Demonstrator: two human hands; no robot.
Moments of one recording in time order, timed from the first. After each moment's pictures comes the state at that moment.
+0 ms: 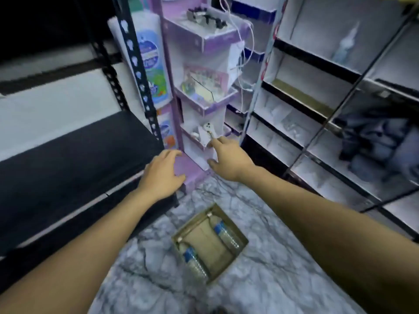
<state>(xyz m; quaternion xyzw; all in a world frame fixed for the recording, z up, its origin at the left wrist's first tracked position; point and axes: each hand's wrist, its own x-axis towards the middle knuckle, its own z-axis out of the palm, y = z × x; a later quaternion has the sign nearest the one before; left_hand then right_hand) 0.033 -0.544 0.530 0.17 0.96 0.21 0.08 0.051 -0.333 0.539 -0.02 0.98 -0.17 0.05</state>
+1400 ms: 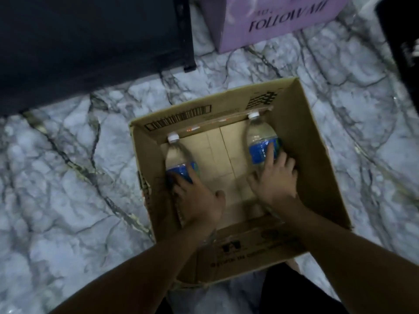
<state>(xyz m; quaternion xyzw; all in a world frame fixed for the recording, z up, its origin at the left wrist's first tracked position) 0.143 -0.438 -0.268 -0.30 0.90 0.20 0.26 0.088 -0.277 -0.274 0.07 0.96 -0.02 0.27</state>
